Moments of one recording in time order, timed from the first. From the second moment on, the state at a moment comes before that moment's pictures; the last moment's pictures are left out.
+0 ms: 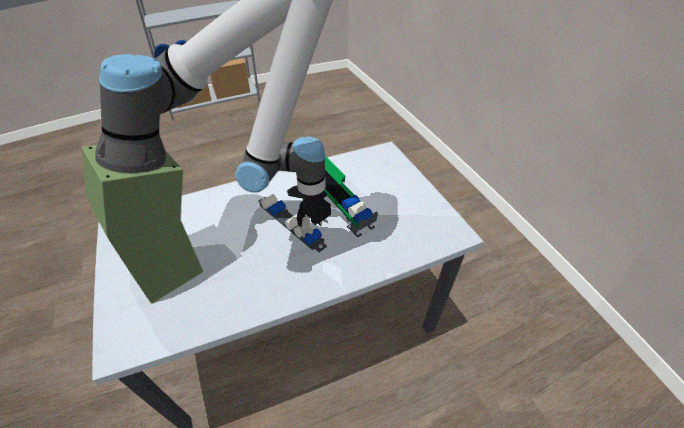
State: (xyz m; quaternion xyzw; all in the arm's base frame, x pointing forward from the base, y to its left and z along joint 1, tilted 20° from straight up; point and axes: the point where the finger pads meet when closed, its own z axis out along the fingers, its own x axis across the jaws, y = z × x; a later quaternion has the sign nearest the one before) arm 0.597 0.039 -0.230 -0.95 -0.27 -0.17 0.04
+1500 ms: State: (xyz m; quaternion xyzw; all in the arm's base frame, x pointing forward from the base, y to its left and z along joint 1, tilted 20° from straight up) arm 0.599 0.040 -0.236 -0.95 -0.27 -0.17 0.04
